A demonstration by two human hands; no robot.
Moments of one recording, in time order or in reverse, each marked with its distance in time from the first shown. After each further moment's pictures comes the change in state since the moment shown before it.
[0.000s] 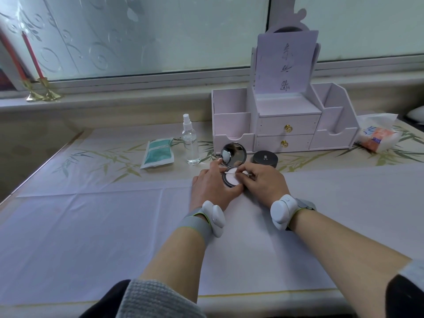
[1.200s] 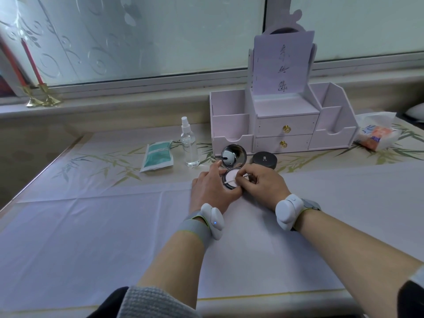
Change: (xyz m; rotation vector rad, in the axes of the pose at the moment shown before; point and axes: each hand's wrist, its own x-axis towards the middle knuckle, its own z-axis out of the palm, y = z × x) left_hand 0.000 -0.002 0.000 0.014 -0.003 0.010; right_hand -0.003 0.001 -0.004 0.061 -0.020 -0.052
